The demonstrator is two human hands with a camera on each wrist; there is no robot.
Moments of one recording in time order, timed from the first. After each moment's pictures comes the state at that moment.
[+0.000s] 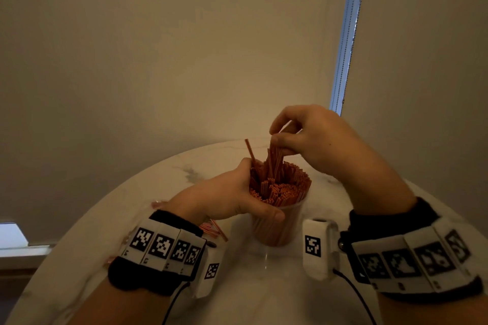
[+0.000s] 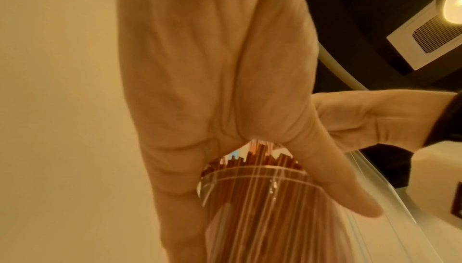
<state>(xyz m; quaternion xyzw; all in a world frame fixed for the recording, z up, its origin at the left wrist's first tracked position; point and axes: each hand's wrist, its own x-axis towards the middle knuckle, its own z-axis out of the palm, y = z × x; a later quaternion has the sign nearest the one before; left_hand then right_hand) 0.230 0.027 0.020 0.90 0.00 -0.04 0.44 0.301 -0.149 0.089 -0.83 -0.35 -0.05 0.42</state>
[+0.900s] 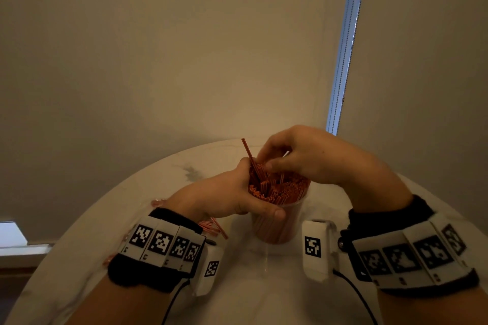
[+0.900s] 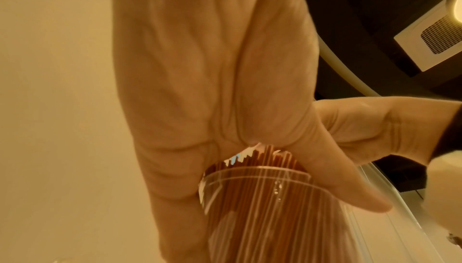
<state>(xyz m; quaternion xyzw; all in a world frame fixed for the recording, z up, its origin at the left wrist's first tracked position) 0.229 0.027 0.020 0.88 0.01 -0.06 0.46 0.309 -0.145 0.077 -0.86 -0.42 0.06 0.28</state>
